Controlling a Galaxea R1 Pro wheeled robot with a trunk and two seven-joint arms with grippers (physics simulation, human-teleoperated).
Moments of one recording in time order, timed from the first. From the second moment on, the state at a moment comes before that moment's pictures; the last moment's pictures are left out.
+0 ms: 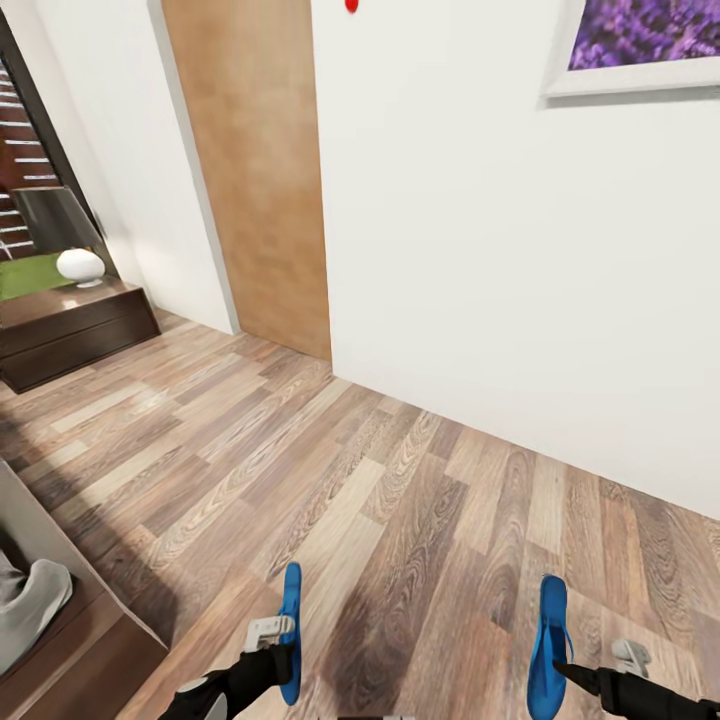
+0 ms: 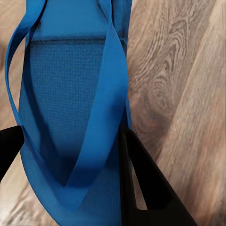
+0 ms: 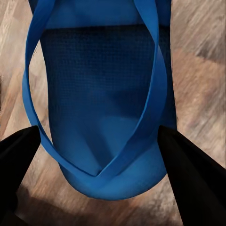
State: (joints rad) left arm -0.37 -0.02 -0.05 -0.49 0.26 0.09 -0.39; right arm -0.46 -0.48 0.00 -0.17 -0.36 0.09 1.07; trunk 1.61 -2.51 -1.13
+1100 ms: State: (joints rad) left arm -0.36 -0.02 -0.05 -0.49 0.26 0.09 -0.38; right arm -0.46 -0.43 0.00 -0.17 -0.36 0.03 1.06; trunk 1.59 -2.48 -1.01
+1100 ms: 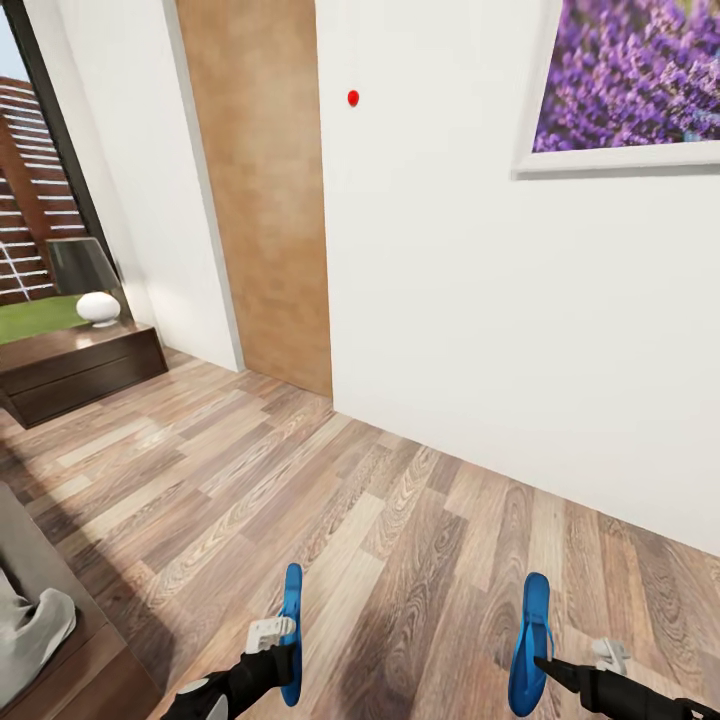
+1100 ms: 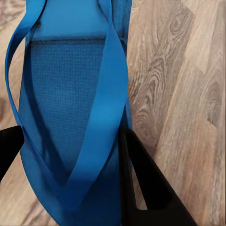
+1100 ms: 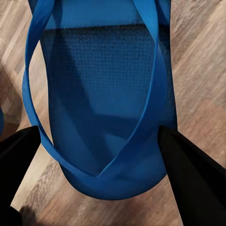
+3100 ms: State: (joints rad) left arm -0.36 -0.02 -0.05 -0.49 0.26 0.09 -0.38; right arm -0.46 -0.43 0.00 -0.17 -0.36 0.03 1.06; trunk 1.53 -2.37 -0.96
